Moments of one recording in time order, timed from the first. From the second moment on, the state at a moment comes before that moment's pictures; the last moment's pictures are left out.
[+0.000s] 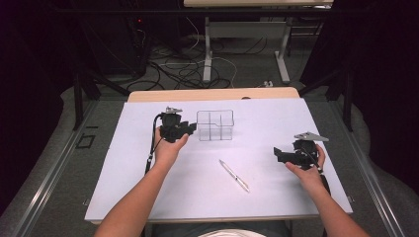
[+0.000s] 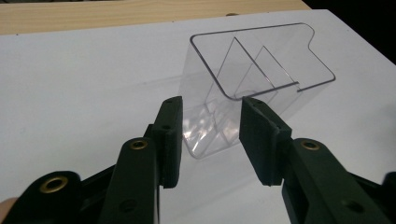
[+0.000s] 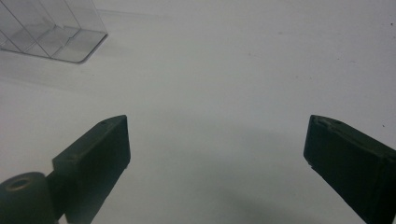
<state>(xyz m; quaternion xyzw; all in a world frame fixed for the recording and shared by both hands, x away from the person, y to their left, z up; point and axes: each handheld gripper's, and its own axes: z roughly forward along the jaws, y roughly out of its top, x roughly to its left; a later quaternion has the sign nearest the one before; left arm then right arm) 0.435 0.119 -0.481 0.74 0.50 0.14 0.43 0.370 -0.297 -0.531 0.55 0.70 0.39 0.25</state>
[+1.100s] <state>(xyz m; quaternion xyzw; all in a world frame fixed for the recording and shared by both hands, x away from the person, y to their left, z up) 0.382 0.178 -0.487 0.74 0.46 0.15 0.47 0.367 -0.280 -0.529 0.51 0.74 0.39 0.21</state>
